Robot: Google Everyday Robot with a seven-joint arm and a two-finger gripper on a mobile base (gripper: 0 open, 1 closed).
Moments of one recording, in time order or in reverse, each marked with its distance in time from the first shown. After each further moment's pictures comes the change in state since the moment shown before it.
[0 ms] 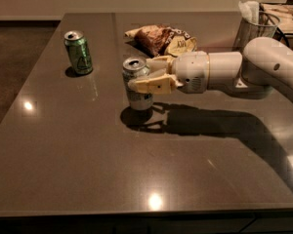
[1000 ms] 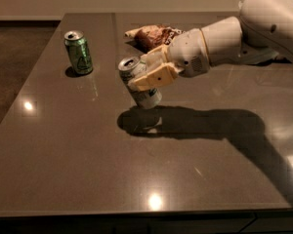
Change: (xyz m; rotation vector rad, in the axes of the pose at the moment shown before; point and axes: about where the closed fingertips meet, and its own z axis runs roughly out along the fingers) arm -0.015 0.014 0.001 -0.095 0.285 -0.032
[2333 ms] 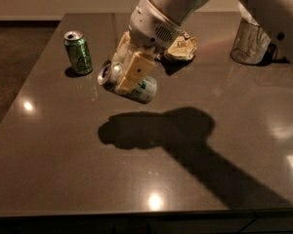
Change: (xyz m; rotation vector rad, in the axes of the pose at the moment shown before) arm -0.028 0.031 0.028 -0.208 0.500 -0.245
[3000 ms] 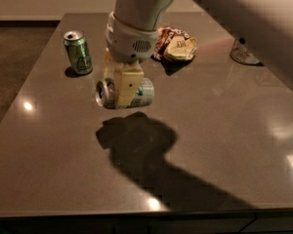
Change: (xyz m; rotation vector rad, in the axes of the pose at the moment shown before) arm 0.003 0.013 0.033 -0.048 0.294 -0.188
